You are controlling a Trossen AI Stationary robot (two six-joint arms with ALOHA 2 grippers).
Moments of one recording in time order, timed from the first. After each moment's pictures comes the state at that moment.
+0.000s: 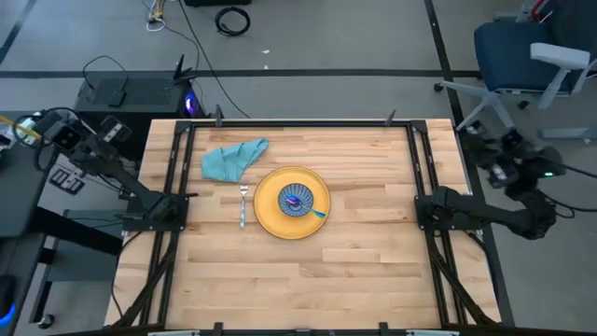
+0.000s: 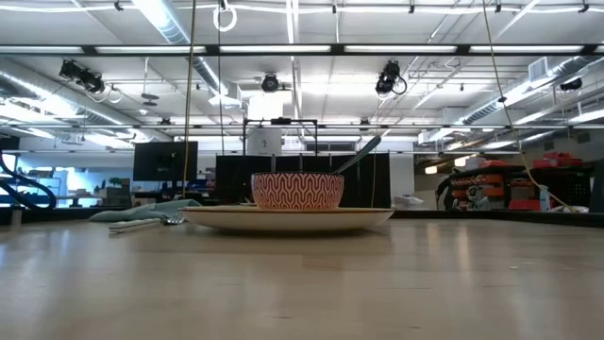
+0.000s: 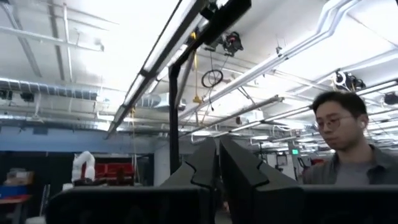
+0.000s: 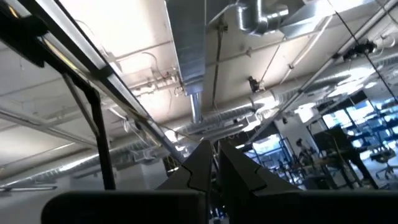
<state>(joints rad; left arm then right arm) -0.64 0.02 0.91 -0.19 -0.11 0.09 -0.34 0.01 0.69 -0.01 -0.12 0.47</state>
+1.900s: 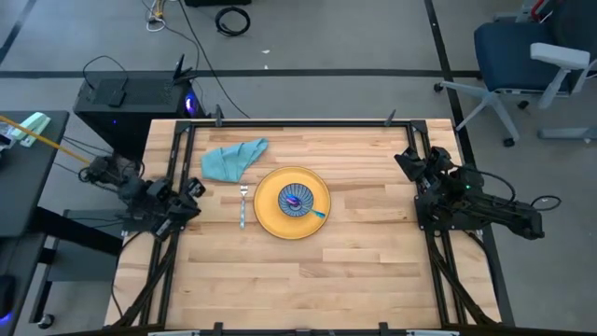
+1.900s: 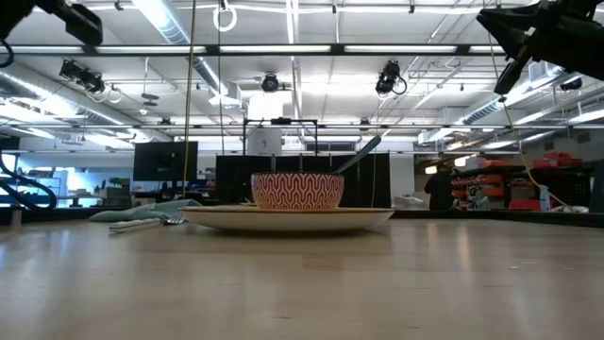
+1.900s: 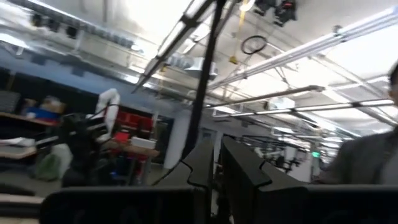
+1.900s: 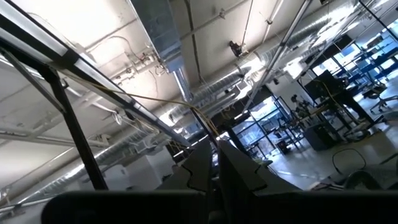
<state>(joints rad) -0.54 0.00 0.02 0.57 -0.21 -0.16 -0.34 0.01 0.01 0.55 -0.08 0.67</state>
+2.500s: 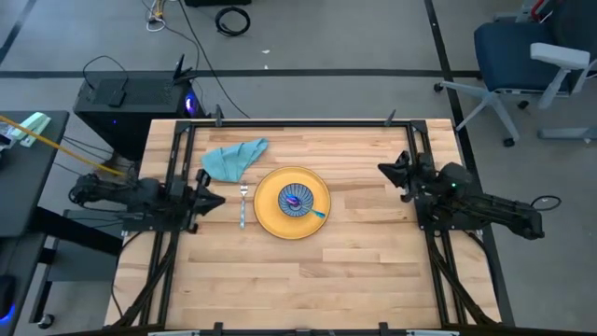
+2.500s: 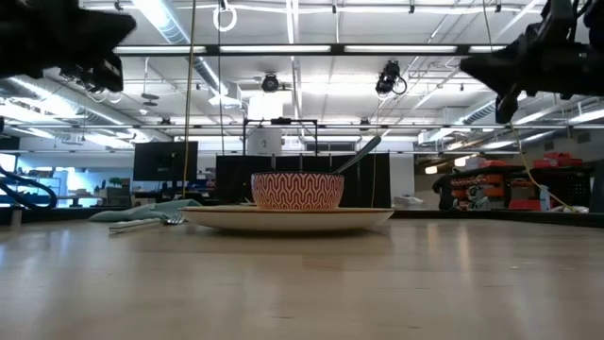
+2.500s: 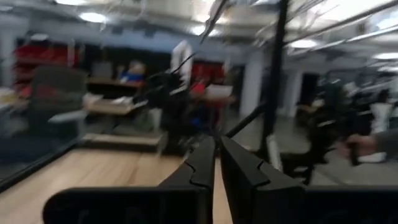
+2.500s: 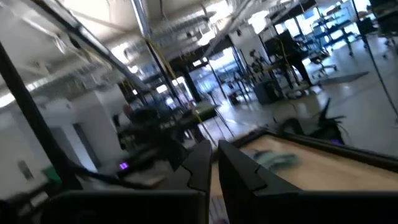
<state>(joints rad) -0.22 0.01 0.01 0.27 -0.16 -0.09 -0.34 0.01 0.01 0.25 -0.08 0.47</state>
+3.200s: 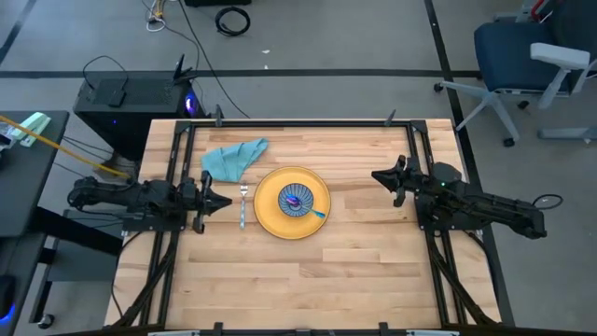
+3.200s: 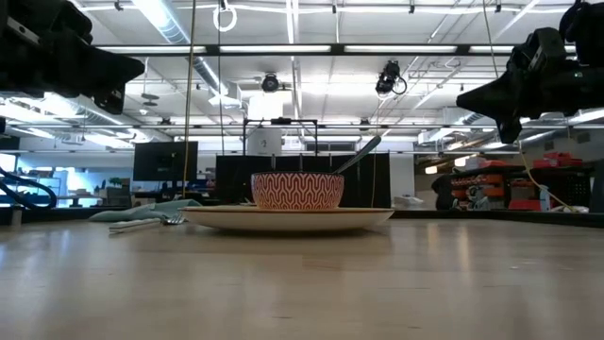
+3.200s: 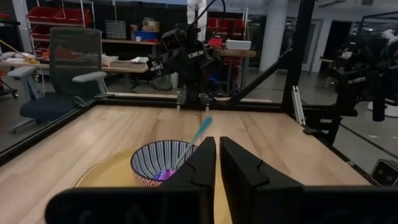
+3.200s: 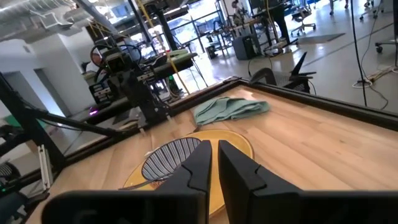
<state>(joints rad) -0.16 0.01 0.01 0.05 -0.18 -0.07 -0.34 0.05 0.02 0.01 -0.08 0.36</state>
